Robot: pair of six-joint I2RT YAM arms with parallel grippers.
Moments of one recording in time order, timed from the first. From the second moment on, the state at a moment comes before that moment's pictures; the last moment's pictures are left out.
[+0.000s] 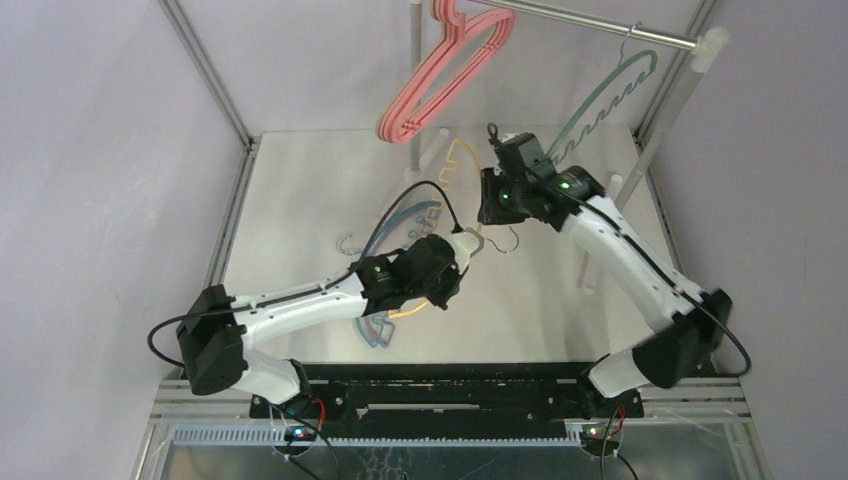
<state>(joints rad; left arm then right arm) -1.06 1.44 1.02 -0.33 -0.13 -0.20 0.59 1.52 1.56 -0.94 0.04 0.42</state>
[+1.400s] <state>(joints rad) -0.79 1.66 1.85 -0.55 0.47 -0.33 0.59 0.74 1.29 -1.02 0.06 0.36</state>
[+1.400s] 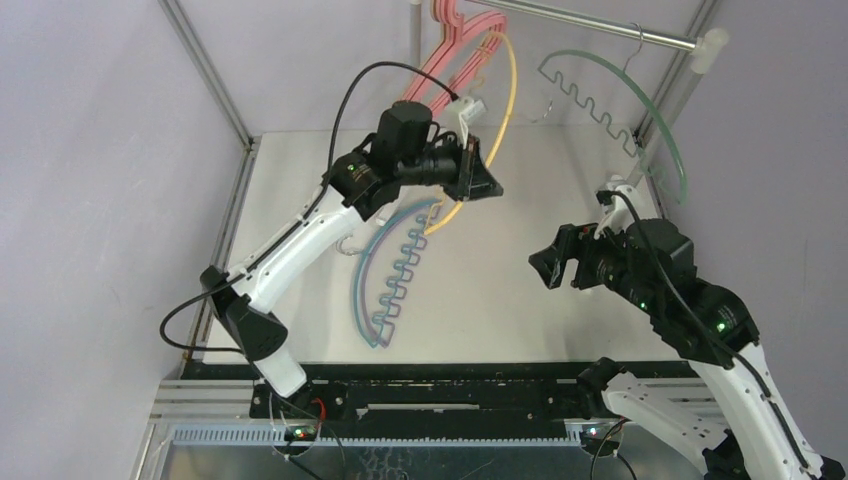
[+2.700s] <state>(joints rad) -0.85 1.78 1.86 0.11 0.48 -0.97 0.73 1.01 1.16 -0.36 0.17 0.35</state>
